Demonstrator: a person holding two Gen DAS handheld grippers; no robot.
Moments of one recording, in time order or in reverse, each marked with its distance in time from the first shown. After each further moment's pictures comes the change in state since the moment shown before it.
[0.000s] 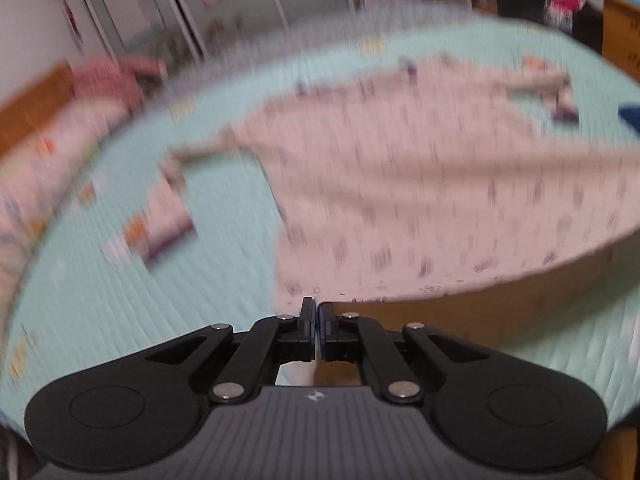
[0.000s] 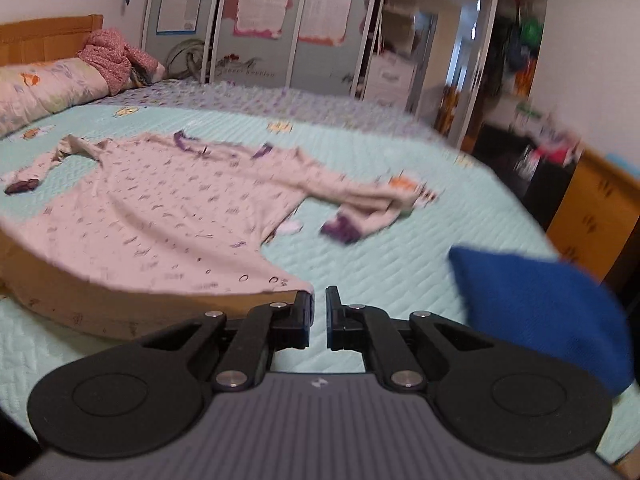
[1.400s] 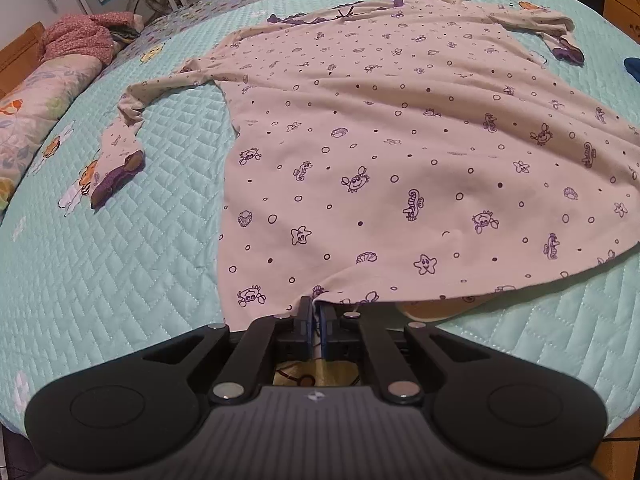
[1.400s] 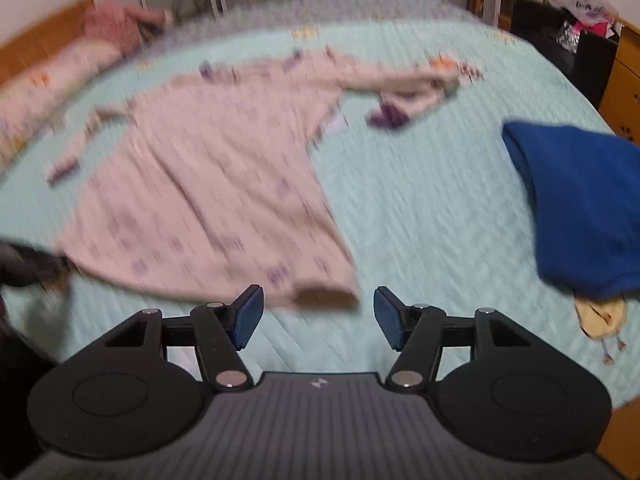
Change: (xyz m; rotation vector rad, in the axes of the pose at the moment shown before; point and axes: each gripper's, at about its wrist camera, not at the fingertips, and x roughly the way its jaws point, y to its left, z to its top) left arm 0.043 -0.011 -0.018 0.006 0.104 -0.047; right arm 0.012 -0.008 -0.009 0.273 0.320 0.259
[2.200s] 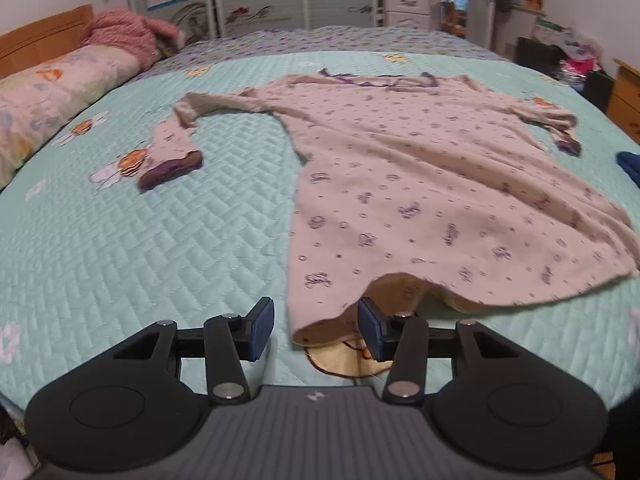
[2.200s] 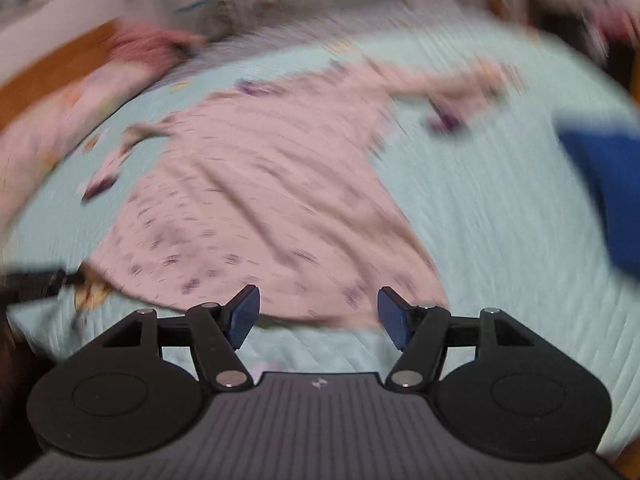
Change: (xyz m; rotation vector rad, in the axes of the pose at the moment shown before) left arm -0.035 0.060 -0.048 -0.190 -0.219 -0.089; right arm 0.016 0.051 -0.019 -0.147 -0.093 0.092
